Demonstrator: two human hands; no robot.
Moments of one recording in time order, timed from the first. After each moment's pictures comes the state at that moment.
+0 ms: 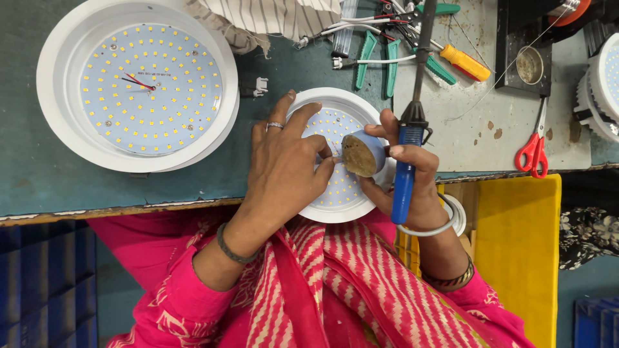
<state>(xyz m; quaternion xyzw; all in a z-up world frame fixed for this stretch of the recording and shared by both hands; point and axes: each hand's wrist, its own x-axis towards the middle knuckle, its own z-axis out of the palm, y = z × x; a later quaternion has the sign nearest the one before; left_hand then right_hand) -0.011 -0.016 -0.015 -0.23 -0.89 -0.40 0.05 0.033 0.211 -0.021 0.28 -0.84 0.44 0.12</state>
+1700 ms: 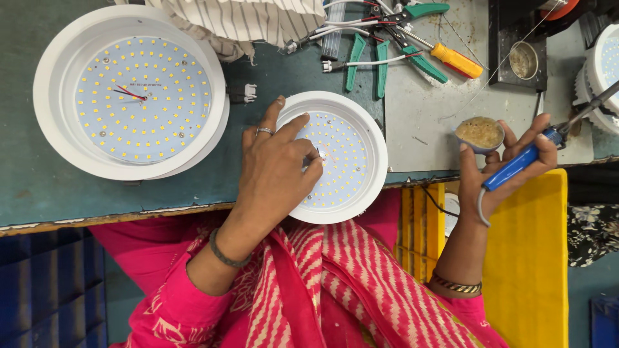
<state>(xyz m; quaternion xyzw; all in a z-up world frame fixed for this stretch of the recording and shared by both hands) -0.012 -0.015 -0.027 -0.23 -0.89 -0.39 0.08 0.069 0.359 -0.067 -0.01 -0.84 0.42 0.35</state>
